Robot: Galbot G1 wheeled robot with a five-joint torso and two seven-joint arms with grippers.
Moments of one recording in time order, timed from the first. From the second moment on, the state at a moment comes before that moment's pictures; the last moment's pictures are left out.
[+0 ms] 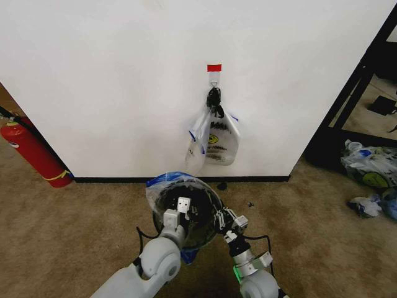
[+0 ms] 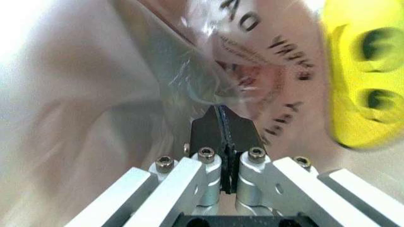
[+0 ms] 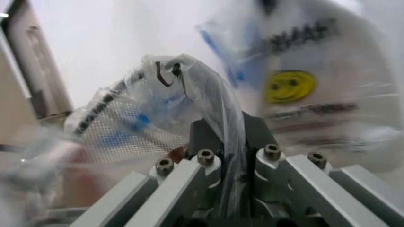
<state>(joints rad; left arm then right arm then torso) 1.12 -1.09 0.13 -1.99 -0.64 0.37 -0.50 -1.28 1.20 0.01 1.66 0.55 0.66 -0.13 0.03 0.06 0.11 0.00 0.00</state>
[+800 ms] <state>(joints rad) 1.43 -0.93 -0.05 -2.24 -0.48 0.25 -0.31 -1.25 1.23 0.03 1.70 0.78 0.52 0.23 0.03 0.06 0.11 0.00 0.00</state>
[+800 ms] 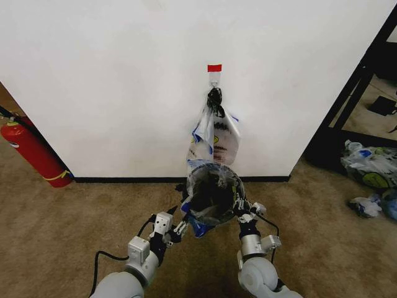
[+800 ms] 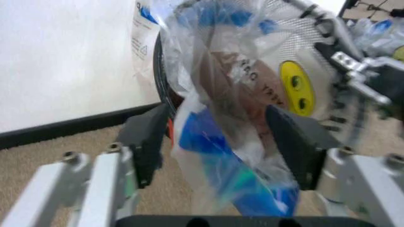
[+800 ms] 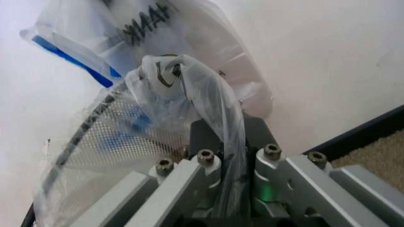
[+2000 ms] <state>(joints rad) 1.35 -0.98 -0.04 -2.11 -0.40 0.25 -0.35 -1.26 1.24 0.03 1.69 0.71 0.55 0.20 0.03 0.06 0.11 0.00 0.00</state>
